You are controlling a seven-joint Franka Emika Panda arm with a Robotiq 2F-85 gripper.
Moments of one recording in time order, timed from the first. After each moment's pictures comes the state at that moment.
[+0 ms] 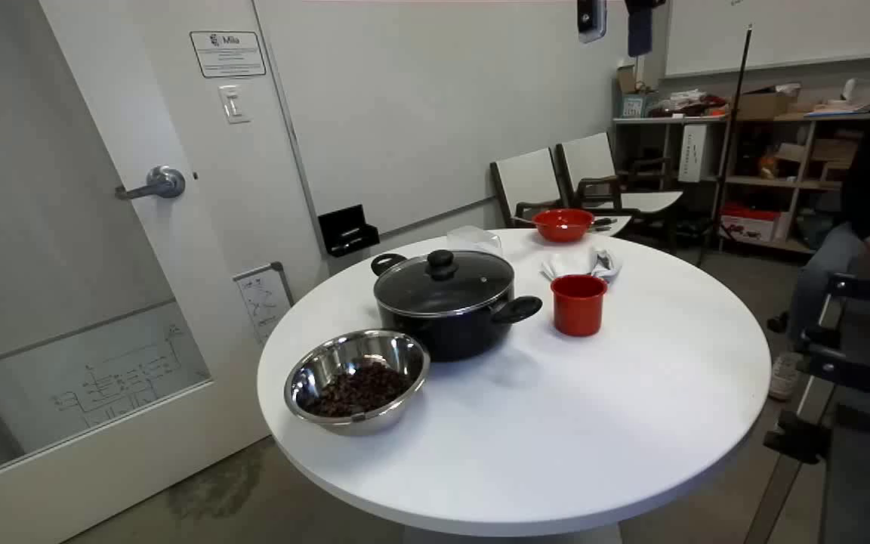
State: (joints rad) arm 0.09 -0.32 0.08 -2.36 0.20 1.94 0.17
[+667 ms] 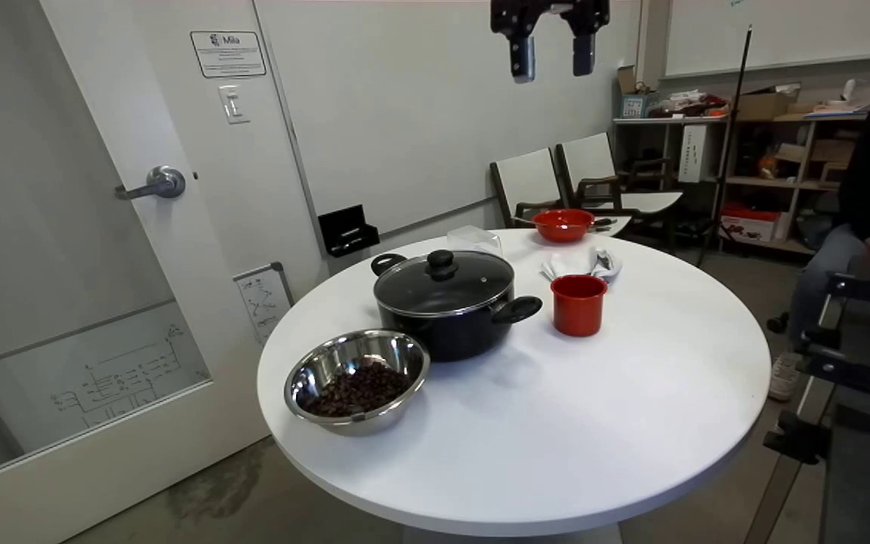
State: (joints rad) arm 0.07 -0.16 0.17 -2.24 0.00 2.08 0.43
